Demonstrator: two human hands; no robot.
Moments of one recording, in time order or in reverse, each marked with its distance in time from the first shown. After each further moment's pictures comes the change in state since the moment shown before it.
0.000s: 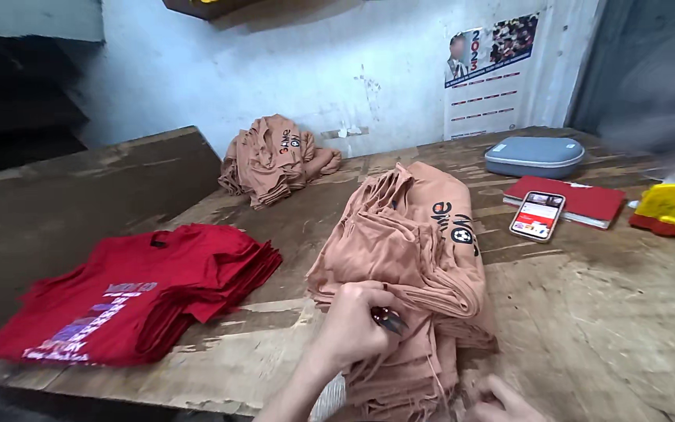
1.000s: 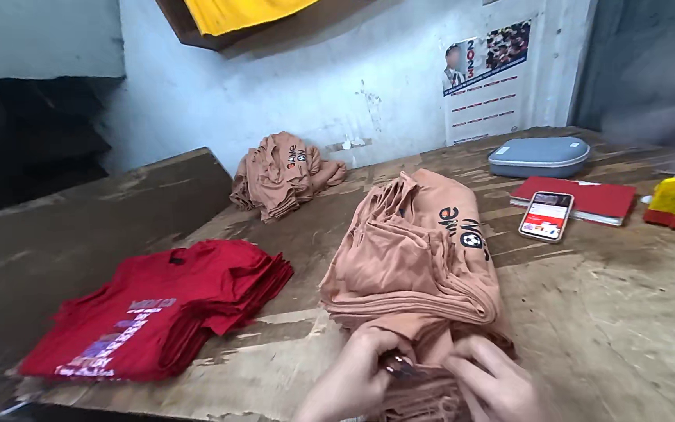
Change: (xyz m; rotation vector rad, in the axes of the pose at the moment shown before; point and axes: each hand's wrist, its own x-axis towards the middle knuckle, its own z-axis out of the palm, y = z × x) left_hand -0.046 0.005 -0.004 -0.281 -0.218 0.017; right_hand 0.054 -0.010 0.022 -0.033 0.516 -0.309
